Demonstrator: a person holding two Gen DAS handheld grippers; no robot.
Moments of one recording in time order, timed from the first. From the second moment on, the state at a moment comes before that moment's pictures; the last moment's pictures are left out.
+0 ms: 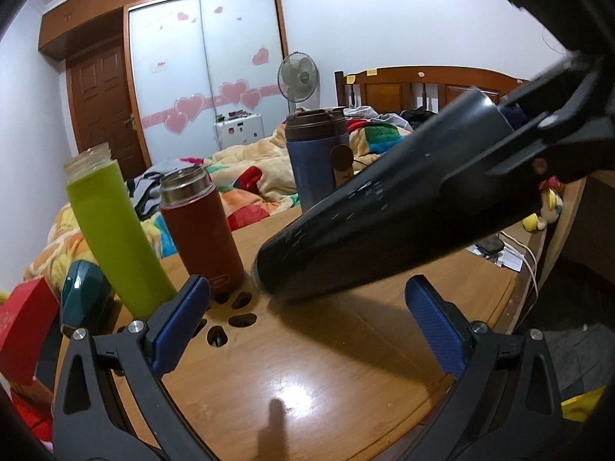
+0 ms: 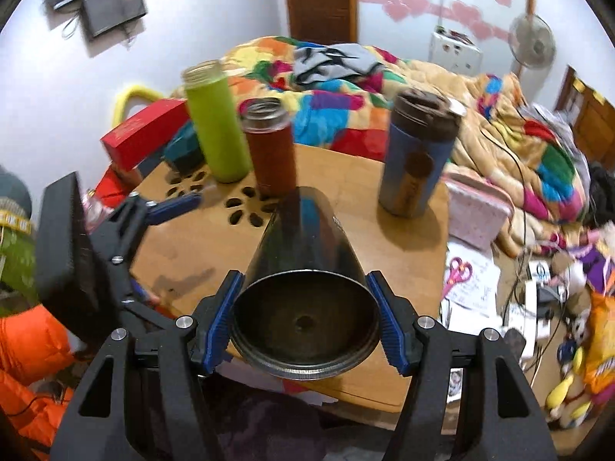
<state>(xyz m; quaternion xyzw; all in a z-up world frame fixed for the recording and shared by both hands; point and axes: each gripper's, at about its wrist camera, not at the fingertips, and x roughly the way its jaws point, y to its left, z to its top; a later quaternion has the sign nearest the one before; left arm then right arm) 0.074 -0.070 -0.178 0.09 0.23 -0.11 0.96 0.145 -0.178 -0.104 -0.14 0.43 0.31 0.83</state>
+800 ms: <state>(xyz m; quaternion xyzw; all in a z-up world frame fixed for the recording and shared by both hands) 0.066 -0.075 -0.151 0.10 0.21 -0.12 0.97 0.094 -0.155 -0.054 -0.20 0.35 0.39 0.83</state>
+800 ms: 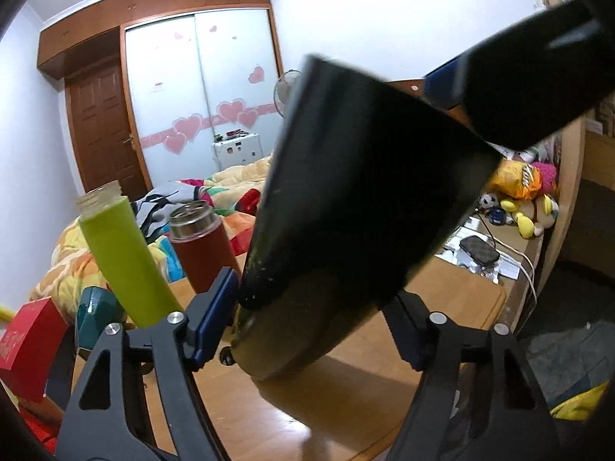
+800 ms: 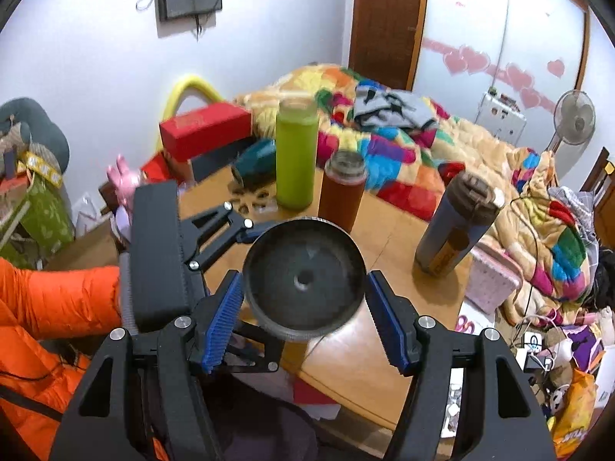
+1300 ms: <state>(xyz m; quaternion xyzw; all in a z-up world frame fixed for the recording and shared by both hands) 0.098 -0.030 -0.127 0.02 0.29 -0.10 0.95 0.118 -0.160 -0.068 -0.10 0.33 0.31 0.89</state>
